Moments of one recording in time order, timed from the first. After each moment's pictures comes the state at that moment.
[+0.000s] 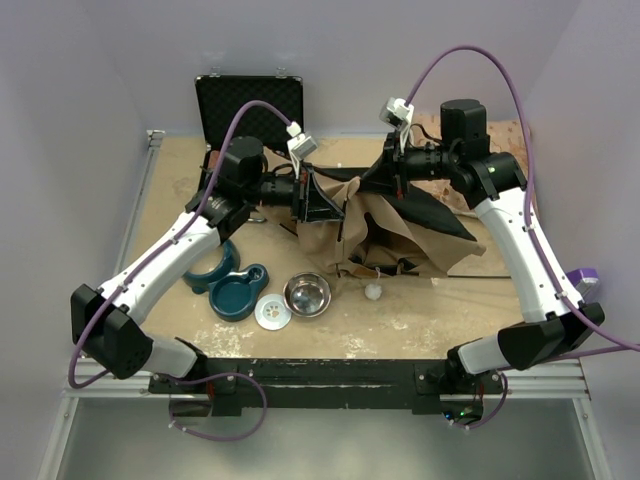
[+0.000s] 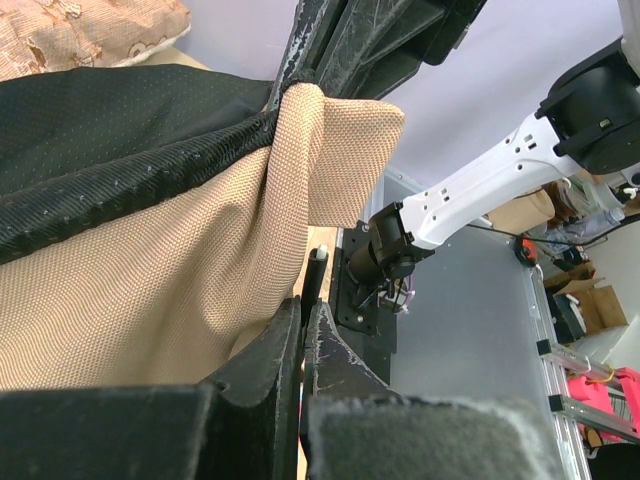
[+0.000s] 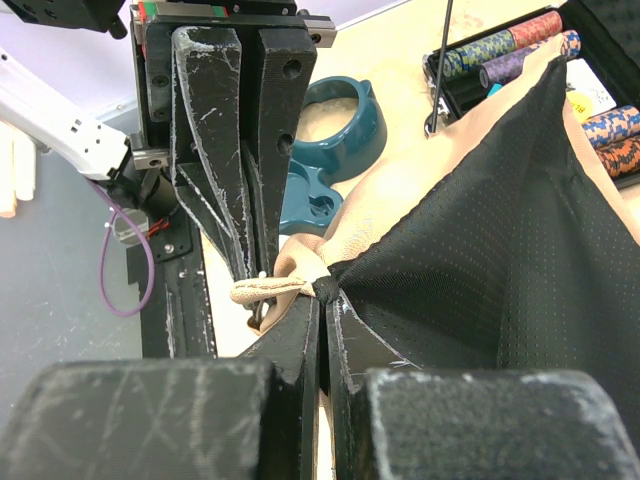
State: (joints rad) left arm -0.55 1.40 1.29 -0.13 0.92 -0.38; right arm 0.34 1.43 1.71 -0.78 -0.96 -0.18
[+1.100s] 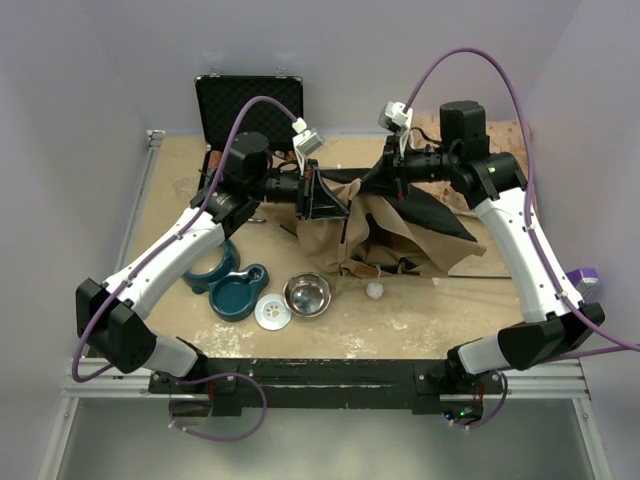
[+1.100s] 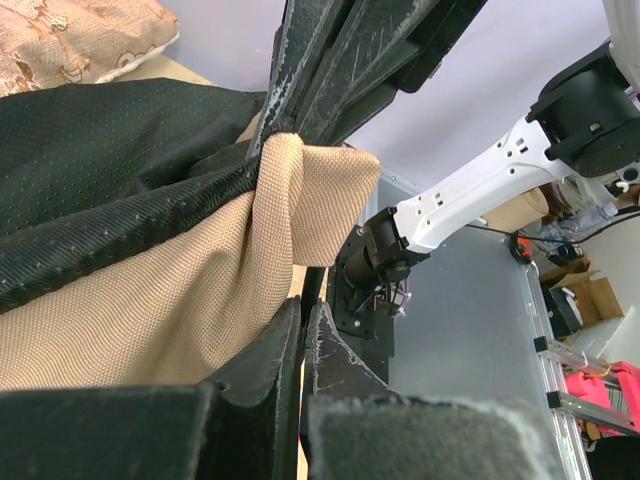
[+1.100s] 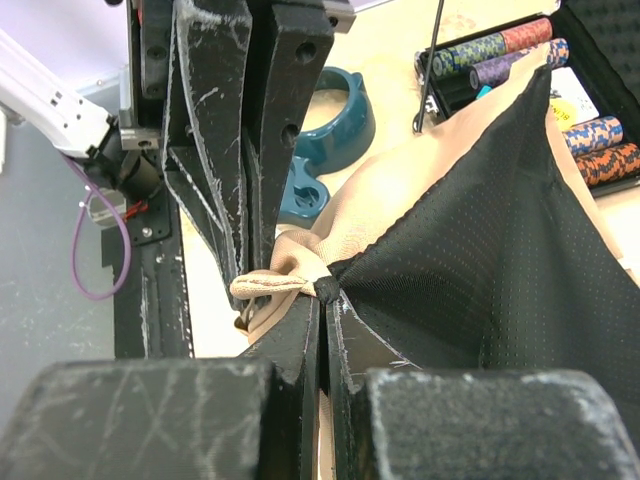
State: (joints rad) left arm -0.57 1.44 1.34 -0.12 0.93 -0.38; right arm 0.34 1.43 1.71 -0.81 -0.95 -0.28
